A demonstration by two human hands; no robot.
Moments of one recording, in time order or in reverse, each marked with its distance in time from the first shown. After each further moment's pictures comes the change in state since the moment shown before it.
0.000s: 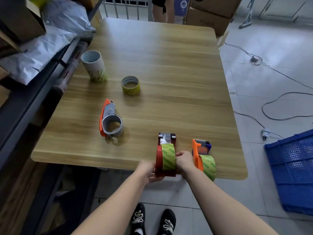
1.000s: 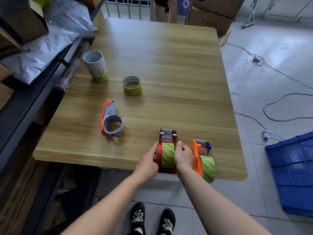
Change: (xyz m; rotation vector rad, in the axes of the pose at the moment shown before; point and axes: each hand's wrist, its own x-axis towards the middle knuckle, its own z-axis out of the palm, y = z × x) left_hand -0.015 0.010 -0.007 0.769 0.086 0.595; right_hand 0.004 -0.007 0.006 -0.049 0.232 -0.126
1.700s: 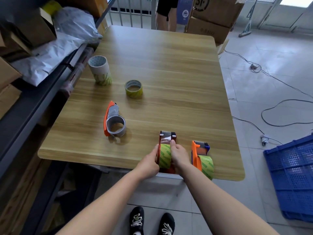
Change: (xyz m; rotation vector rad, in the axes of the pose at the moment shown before) left_hand -0.004 0.003 -0.008 0.064 -0.138 0.033; right_hand -0.012 -0.014 -0.001 0.069 -0.254 -0.050
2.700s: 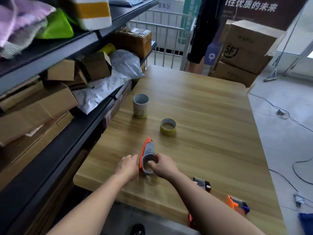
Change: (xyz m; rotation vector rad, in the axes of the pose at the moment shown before) left_hand 0.035 -0.089 -0.191 0.452 0.408 -0.163; right_hand -0.015 -0.154 0.131 -0.811 -0.252 -0.505
